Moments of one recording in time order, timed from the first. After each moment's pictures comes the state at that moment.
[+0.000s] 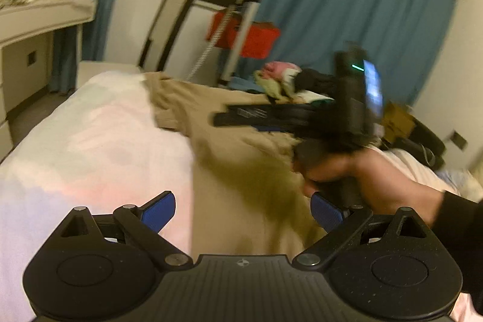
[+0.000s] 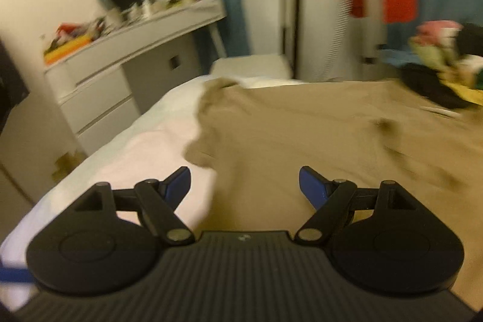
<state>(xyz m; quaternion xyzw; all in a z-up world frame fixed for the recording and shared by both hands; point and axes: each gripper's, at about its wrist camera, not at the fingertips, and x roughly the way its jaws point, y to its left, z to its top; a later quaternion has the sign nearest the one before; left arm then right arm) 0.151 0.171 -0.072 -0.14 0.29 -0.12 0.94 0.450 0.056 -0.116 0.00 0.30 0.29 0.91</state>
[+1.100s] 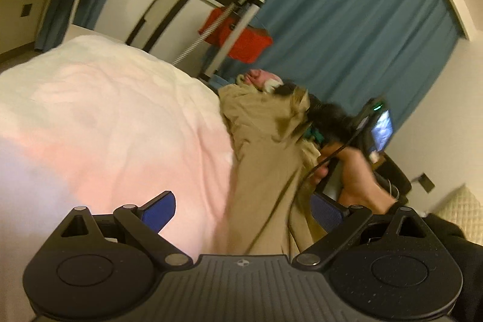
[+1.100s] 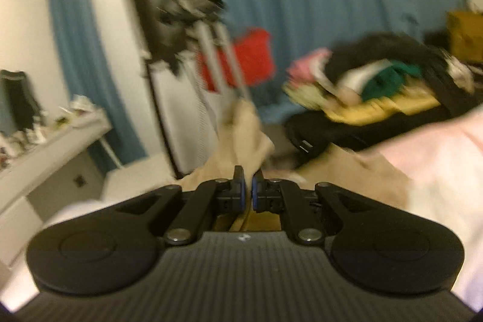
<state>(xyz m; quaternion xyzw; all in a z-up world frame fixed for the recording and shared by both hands) 0.145 0.166 -0.097 -0.24 0.27 -0.17 0.92 0.506 -0.139 -0.128 0.15 0.18 0.04 0.97</state>
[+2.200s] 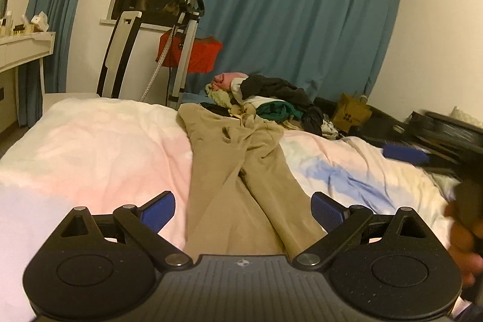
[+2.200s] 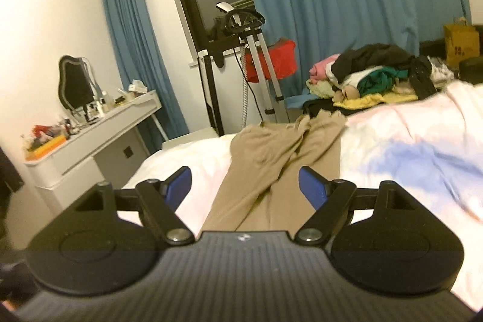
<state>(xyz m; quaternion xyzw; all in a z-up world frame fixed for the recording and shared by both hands) 0.048 0.103 -0.047 -0.08 0.23 -0.20 0.95 0.149 -0.148 -0.032 0.14 0.18 0.12 0.97</state>
